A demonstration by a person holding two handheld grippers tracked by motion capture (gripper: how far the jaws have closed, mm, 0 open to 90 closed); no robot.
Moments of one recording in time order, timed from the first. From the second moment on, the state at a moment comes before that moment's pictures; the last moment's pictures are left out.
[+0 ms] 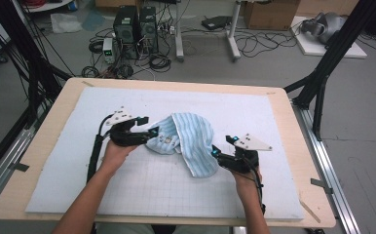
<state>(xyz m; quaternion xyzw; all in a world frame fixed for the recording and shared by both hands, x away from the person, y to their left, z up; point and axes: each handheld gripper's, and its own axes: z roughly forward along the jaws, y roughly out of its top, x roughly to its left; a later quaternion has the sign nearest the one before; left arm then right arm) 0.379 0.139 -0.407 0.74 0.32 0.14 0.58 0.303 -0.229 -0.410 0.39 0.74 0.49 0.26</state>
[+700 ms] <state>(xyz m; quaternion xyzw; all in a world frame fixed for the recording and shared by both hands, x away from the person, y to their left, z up) 0.402 0.059 -0.425 0.79 0.31 0.09 0.52 0.309 -0.251 -0.415 0.42 0.72 0.48 0.26</state>
